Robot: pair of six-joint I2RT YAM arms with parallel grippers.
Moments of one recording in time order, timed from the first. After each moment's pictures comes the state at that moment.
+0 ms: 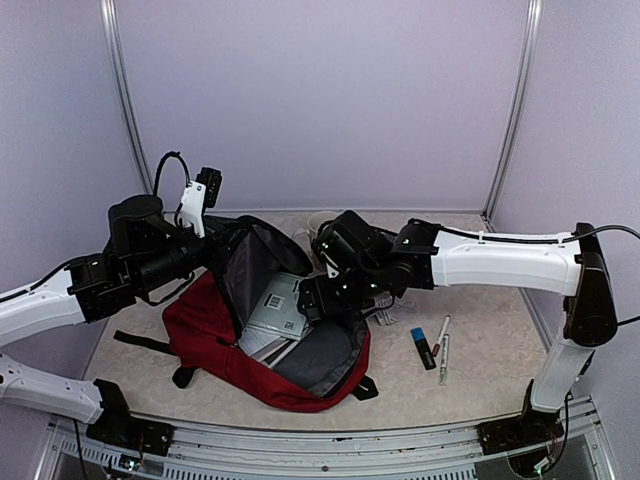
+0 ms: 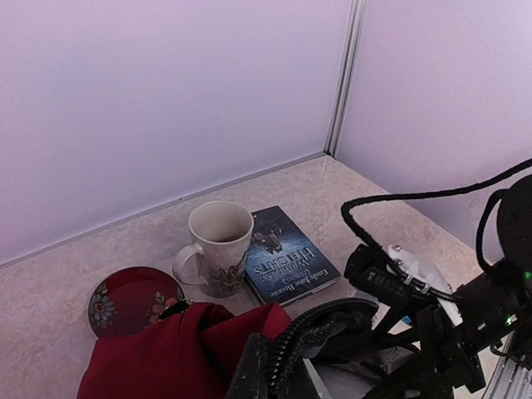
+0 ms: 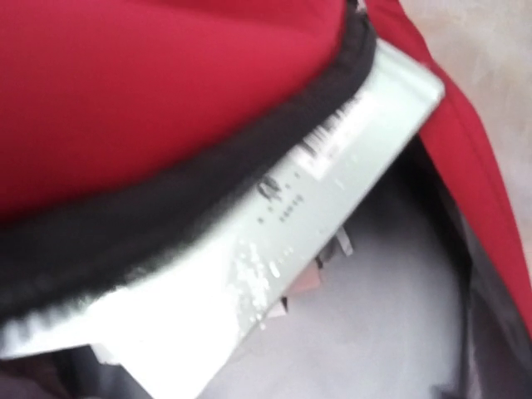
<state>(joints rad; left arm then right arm) -0.87 1.04 0.88 0.01 -0.18 -0.13 1.09 1.77 1.48 -0.60 0.12 0.64</state>
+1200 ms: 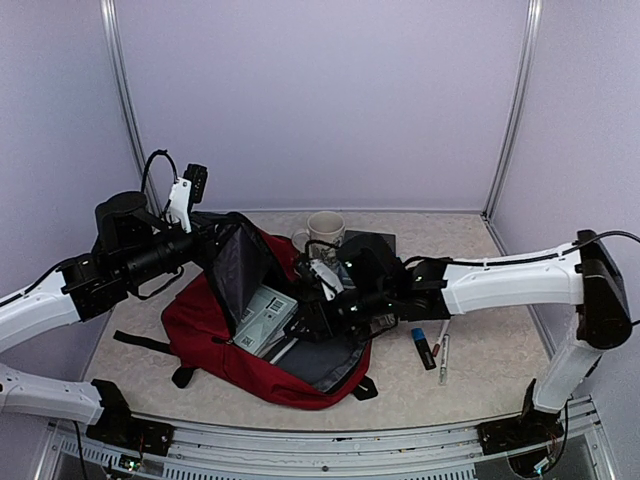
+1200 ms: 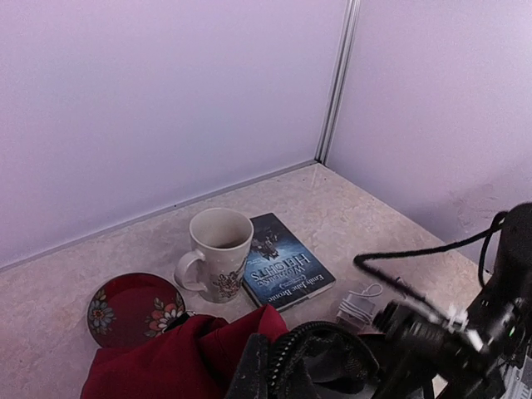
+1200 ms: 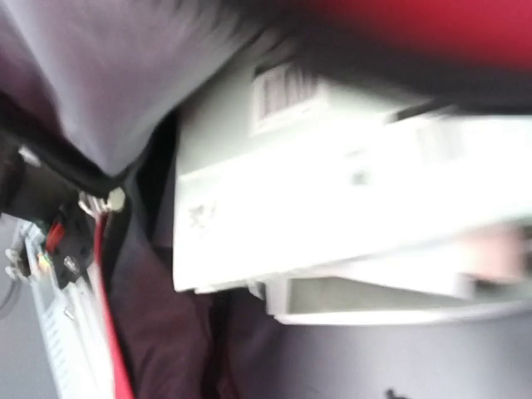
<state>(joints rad) -0.76 0.99 0.85 0.03 -0.03 -0.13 1.09 1.71 1.18 -0.08 -0.28 0.48</state>
